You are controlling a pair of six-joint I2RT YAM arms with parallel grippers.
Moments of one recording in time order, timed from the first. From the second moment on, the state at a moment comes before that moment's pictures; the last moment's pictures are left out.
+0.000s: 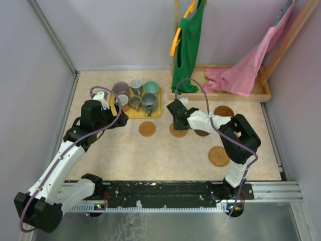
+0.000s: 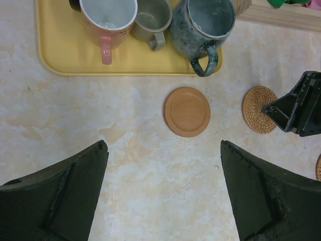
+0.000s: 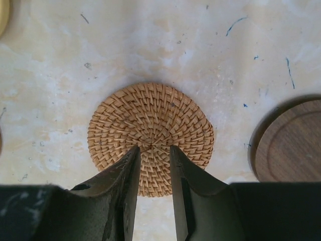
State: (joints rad) left arm -0.33 0.95 0.85 -0.46 -0.03 -0.39; right arm 0.68 1.77 1.12 -0.41 0.33 0.55
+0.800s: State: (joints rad) left arm -0.33 0.94 0.85 -0.46 -0.04 -0.39; right arm 0.74 1.81 1.13 -0.40 0.34 0.59
